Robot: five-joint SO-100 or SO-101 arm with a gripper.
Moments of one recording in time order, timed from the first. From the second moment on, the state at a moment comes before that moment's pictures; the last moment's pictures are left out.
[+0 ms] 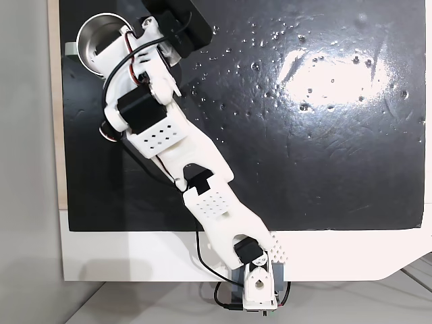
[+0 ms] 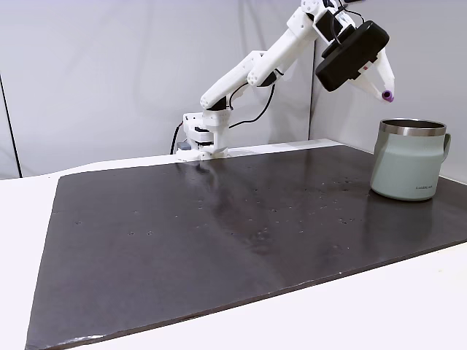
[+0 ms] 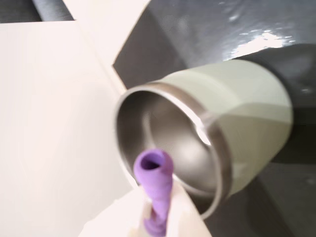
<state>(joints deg) -32.6 35.9 -12.3 89.6 -4.5</state>
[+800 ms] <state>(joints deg) -36.8 29.9 -12.3 75.2 -2.7</state>
